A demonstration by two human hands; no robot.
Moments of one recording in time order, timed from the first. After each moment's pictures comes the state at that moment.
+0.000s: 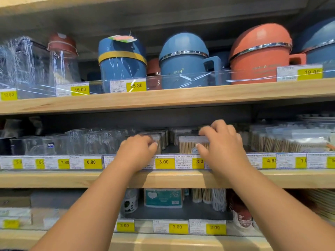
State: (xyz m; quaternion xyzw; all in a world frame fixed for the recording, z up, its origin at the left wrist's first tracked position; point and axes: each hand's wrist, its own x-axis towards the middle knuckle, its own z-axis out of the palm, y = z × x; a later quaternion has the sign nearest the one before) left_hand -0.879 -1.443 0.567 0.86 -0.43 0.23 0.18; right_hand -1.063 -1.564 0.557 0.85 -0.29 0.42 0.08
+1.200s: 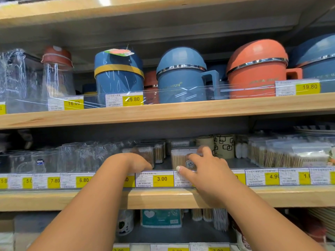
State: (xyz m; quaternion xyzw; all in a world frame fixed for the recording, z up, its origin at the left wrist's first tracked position) left_hand -0.830 -1.470 0.591 0.90 -0.42 -0.08 0.11; right_hand -1.044 -1.557 0.554 0.93 -0.30 0.23 0.00
